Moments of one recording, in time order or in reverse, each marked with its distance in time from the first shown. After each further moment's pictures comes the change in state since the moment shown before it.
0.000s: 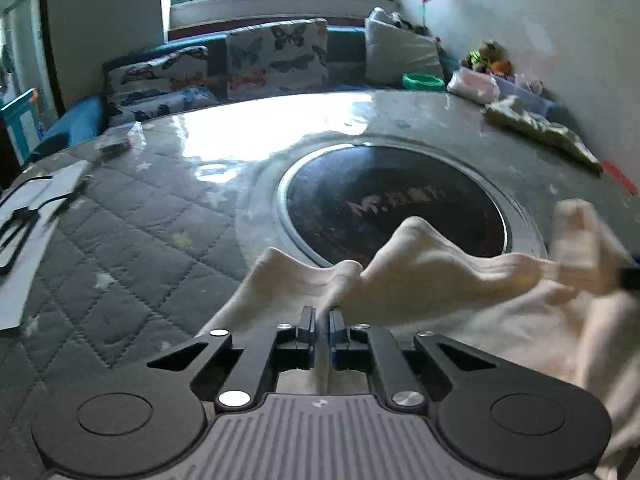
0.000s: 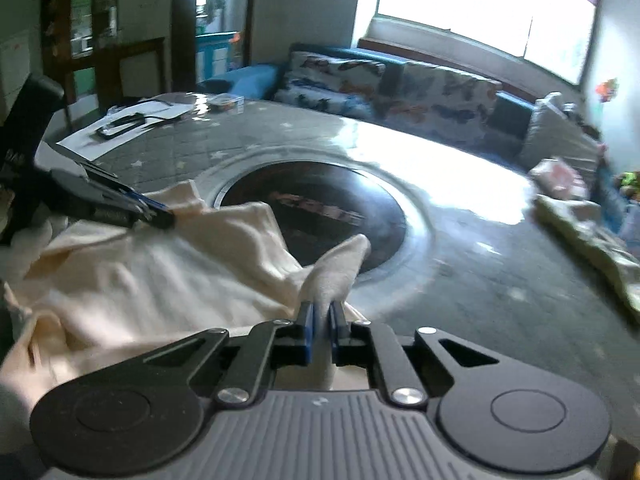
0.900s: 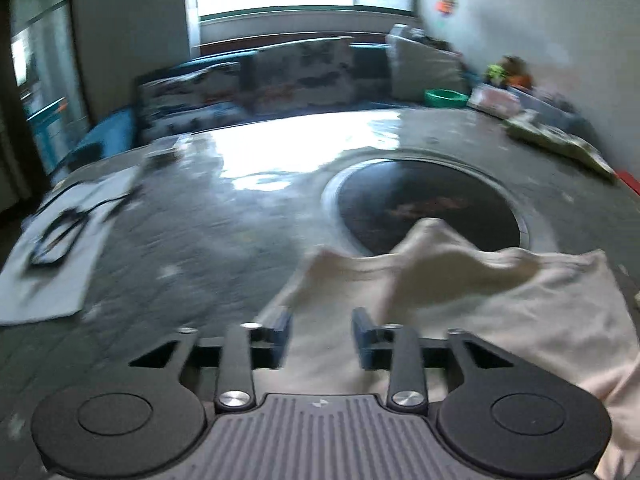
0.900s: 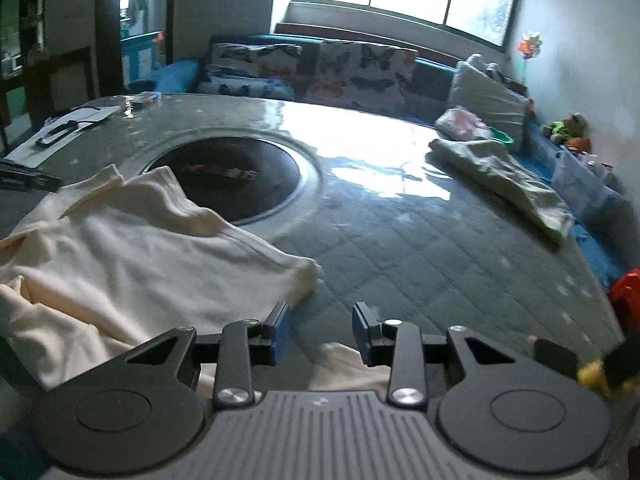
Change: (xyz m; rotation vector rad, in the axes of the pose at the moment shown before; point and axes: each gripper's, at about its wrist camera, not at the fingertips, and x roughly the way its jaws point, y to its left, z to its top) left arm -0.029 0.002 -0.007 0.031 -0.034 0.066; right arm -0.033 -0.039 -0.038 0.136 0.048 -0.133
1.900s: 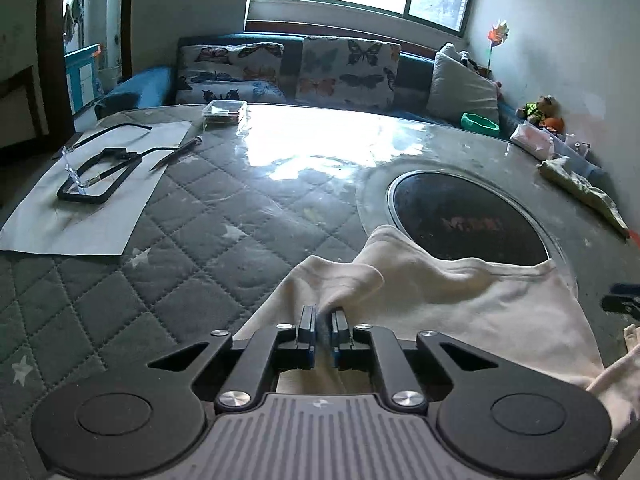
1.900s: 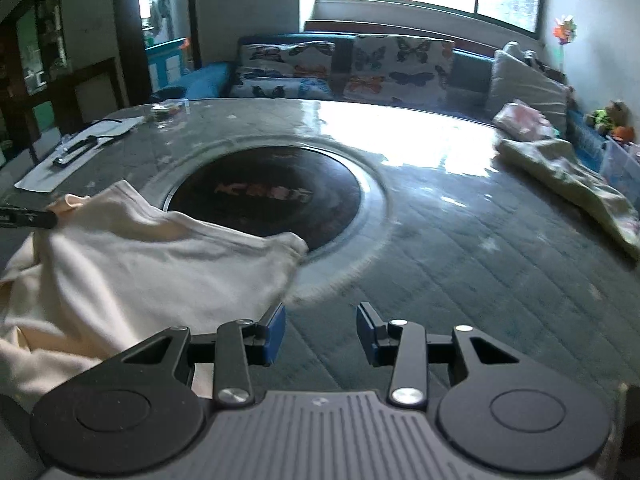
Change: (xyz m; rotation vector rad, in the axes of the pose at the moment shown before) left arm -0.012 0.072 -0.021 -0.223 0.013 0.003; right arm 0.061 0.029 0.037 0.033 0.001 0.131
